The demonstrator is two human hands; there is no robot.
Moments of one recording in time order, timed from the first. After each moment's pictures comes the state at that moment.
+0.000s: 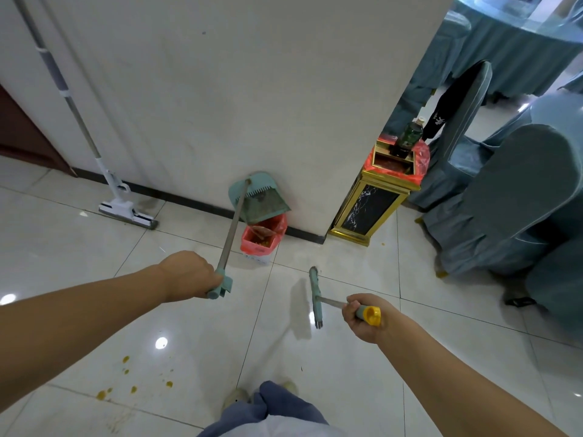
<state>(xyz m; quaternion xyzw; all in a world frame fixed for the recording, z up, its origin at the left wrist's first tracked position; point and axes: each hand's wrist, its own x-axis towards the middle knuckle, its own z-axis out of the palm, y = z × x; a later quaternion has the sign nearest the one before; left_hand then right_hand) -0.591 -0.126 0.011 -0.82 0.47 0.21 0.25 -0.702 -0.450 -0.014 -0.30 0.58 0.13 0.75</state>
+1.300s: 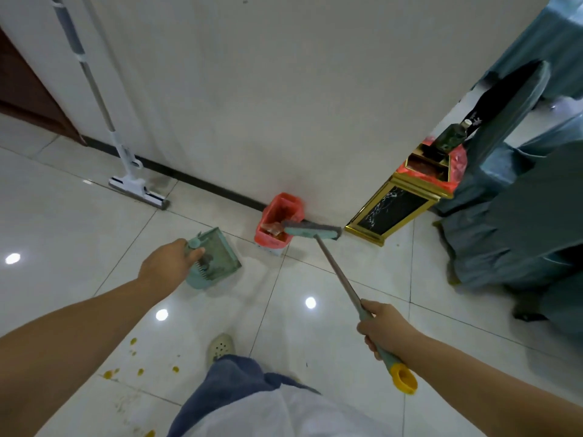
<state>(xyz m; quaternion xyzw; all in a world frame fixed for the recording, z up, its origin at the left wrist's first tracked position) -0.521 -0.036 -0.064 -0.95 -0.08 0.18 -0.24 -0.650 -0.378 0.029 -0.79 0.36 0.33 0.37</state>
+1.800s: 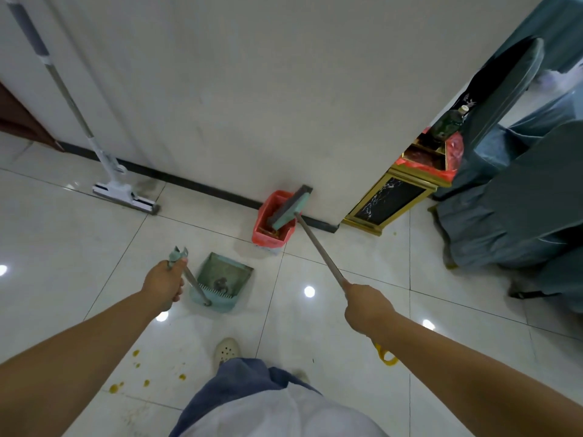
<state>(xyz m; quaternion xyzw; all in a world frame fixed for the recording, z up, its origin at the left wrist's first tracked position) -0.489 -0.026 -0.094 -0.76 -0.32 0.24 -0.52 -0.583 -0.346 0.005 -0.92 0.17 0.34 0.05</state>
